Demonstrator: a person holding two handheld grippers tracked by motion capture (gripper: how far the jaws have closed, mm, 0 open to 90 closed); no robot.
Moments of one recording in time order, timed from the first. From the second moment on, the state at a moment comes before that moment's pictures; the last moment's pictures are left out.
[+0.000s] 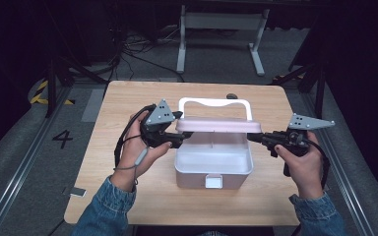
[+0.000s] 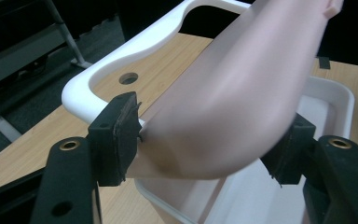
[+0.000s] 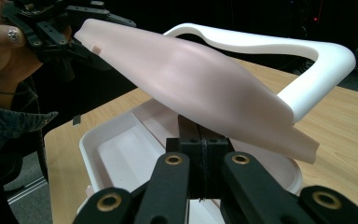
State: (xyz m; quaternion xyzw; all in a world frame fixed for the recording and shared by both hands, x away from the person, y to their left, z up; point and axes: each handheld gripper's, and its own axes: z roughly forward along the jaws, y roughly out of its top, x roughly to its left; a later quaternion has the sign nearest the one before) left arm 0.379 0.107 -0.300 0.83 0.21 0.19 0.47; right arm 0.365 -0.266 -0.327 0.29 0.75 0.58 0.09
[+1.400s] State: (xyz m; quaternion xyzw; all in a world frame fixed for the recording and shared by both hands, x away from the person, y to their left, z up) left arm 0.418 0.107 -0.285 0.82 0.24 0.17 0.49; right arm 0.341 -0.301 -0.319 0.33 0.74 0.57 0.13
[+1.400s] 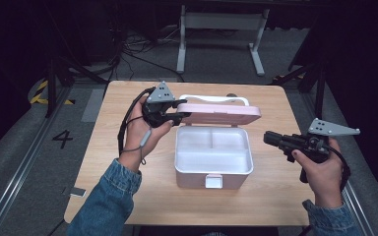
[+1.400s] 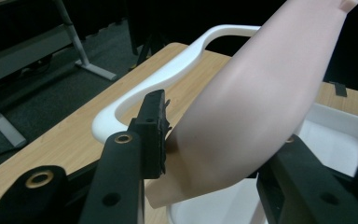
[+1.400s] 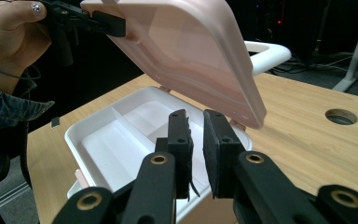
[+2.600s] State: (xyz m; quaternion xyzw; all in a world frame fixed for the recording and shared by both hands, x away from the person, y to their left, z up) left arm 0.482 0.099 -0.280 0.81 0.30 0.17 0.48; right arm 0.337 -0.332 -0.322 0.36 0.72 0.57 0.14
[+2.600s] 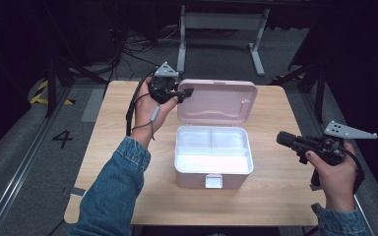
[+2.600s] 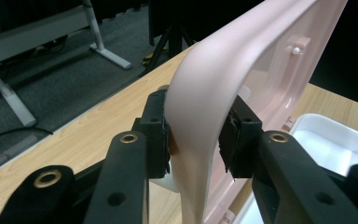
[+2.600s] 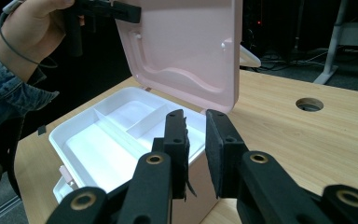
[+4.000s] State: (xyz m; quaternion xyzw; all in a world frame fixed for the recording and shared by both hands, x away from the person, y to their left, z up) left arm 0.545 0.089 -0.317 0.79 0.40 0.14 0.44; right arm 0.347 -0.336 -0.331 0.37 0.72 0.57 0.12
